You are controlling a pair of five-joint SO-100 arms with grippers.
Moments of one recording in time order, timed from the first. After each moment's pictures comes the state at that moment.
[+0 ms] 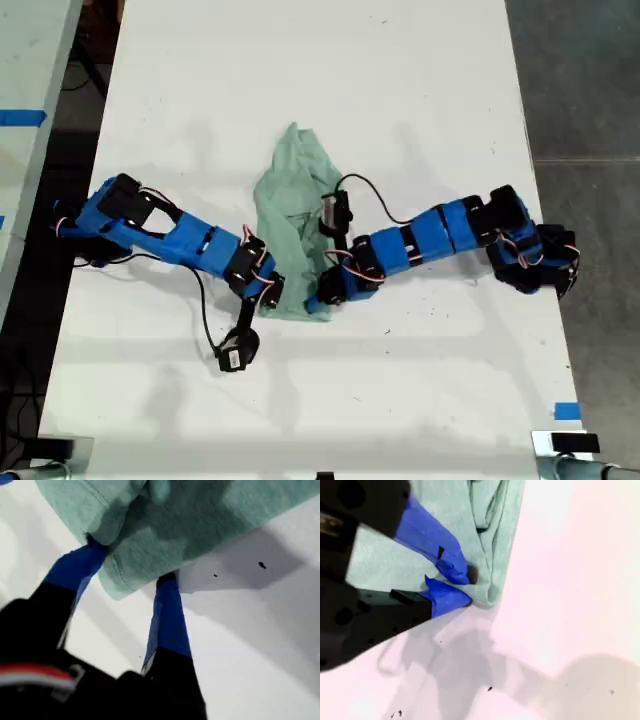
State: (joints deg) arm 0 13.6 57.7 63.0 78.1 -8.3; arm 1 -10.2 60.4 59.5 71.3 -2.5
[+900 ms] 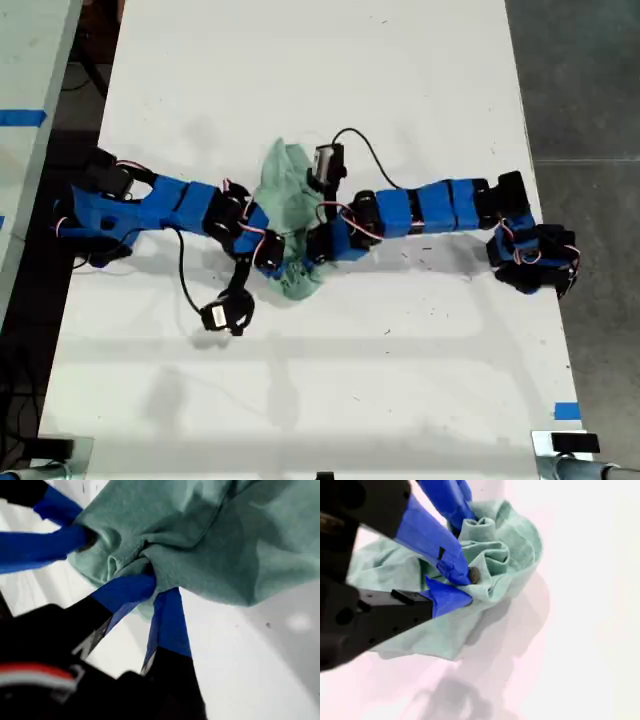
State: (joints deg) arm 0 5.4 77.1 62.2 86.0 -2.2; arm 1 -1.1 66.1 48.7 73.6 -11.2
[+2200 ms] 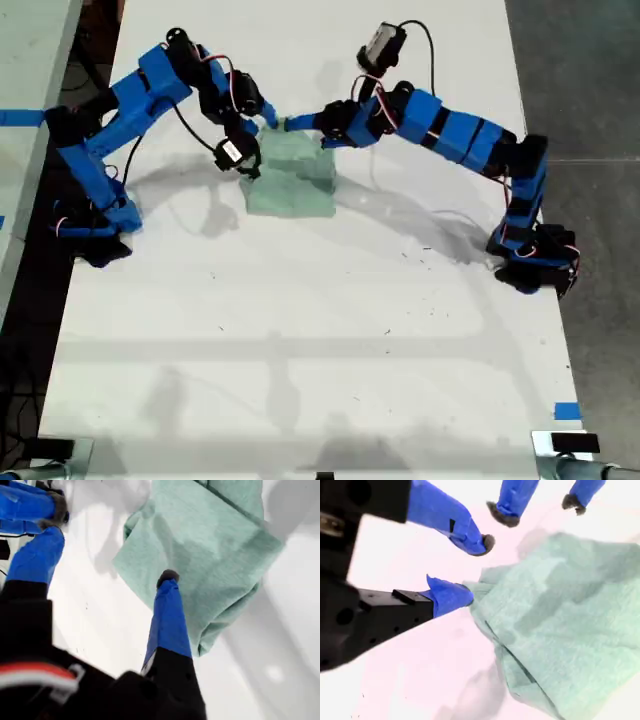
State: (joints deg) arm 0 -38.1 94.3 66.5 89.6 16.0; arm 1 29.8 73.7 48.7 69.3 -19.6
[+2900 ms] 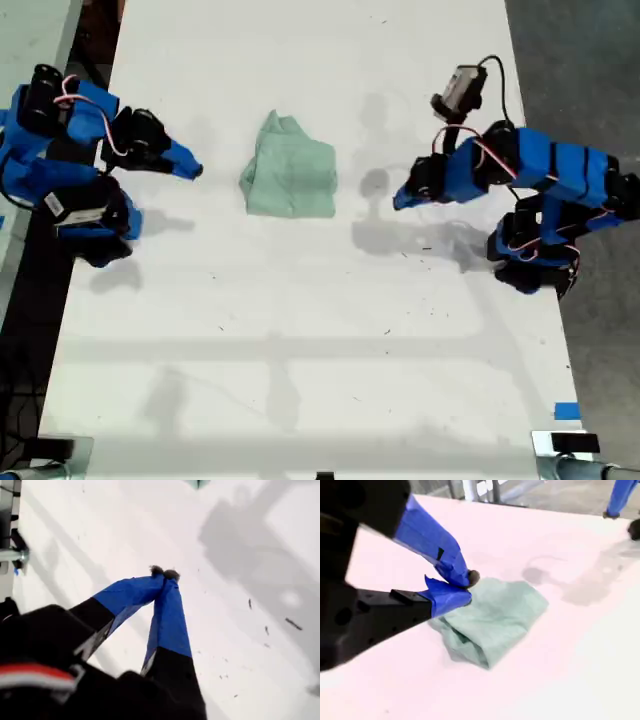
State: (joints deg) arm 0 -10.2 152.0 102.9 91.2 -2.0; arm 1 11.2 136.7 104.4 82.6 -7.4
